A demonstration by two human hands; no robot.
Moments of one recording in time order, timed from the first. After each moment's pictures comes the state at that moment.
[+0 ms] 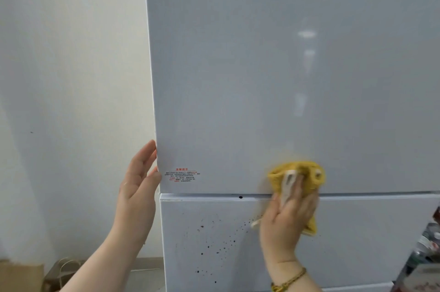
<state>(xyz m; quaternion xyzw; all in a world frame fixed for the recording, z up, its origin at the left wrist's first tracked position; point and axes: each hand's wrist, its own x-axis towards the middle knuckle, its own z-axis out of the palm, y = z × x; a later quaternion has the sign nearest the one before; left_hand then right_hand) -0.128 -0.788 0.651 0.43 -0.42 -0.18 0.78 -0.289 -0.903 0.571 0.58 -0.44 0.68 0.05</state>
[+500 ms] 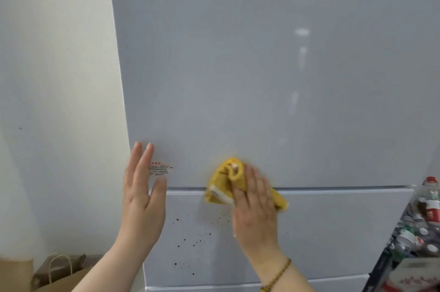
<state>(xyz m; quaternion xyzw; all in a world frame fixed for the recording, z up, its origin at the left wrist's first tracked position) -0.176 -0.800 0.630 0.57 -0.48 0.00 0.67 -0.315 -0.910 0.557 0.76 -0.33 0.50 0.26</state>
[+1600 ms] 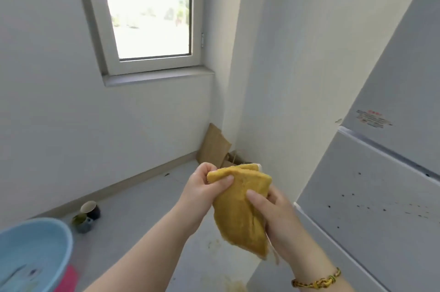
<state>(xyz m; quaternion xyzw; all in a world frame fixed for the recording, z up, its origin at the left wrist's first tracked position) -0.206 -0.569 0.555 0.62 -0.11 -0.14 0.76 -0.264 -0.708 0.561 0.65 -0.10 -0.02 -0.75</state>
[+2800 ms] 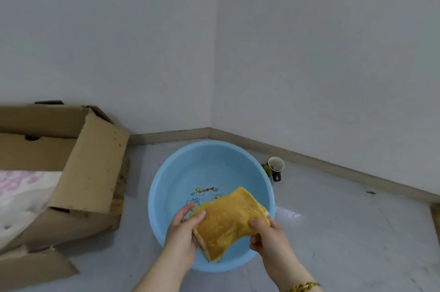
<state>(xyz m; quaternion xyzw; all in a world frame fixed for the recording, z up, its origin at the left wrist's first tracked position) -0.105 0.006 0.142 0.27 0.52 0.14 0.80 -0.009 -0.117 0.167 0.70 -0.11 -0.44 -0.56</state>
